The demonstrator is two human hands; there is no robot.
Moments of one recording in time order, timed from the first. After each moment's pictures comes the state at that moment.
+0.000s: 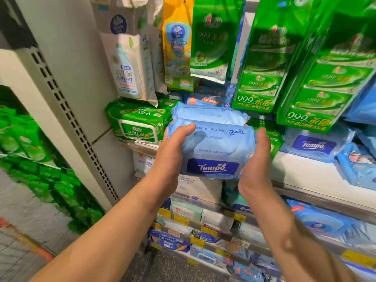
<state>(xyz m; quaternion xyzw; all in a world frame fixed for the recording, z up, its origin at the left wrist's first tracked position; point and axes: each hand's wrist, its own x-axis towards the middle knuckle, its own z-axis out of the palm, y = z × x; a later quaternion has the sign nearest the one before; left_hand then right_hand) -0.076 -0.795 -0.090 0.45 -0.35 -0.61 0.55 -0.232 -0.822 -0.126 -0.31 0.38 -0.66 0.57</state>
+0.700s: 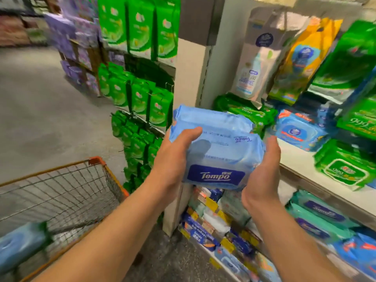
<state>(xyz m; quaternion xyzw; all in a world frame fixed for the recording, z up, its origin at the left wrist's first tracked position) 0.107 -0.623 -0.085 0.50 -0.26 -0.48 0.68 -0.030 -0.690 -0.102 -0.39 0.34 -0.56 0.65</state>
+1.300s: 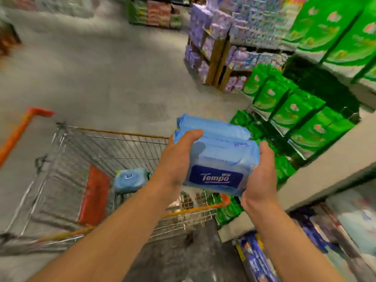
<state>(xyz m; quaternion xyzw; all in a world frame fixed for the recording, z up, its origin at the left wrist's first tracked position) 0.339 -0.431 -0.135 0.58 -0.02 -0.34 0.74 0.254 -0.567 -0.161 -0.51 0.31 -0.29 0.75</state>
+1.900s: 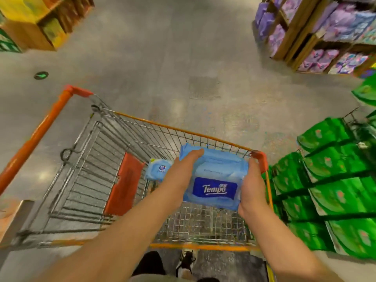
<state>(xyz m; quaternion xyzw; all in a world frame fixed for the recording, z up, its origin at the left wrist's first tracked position) 0.499 -0.458 -0.278 0.61 0.20 -0.35 0.68 0.445 -0.610 -0.310 -0.48 0.43 -0.04 0.76</state>
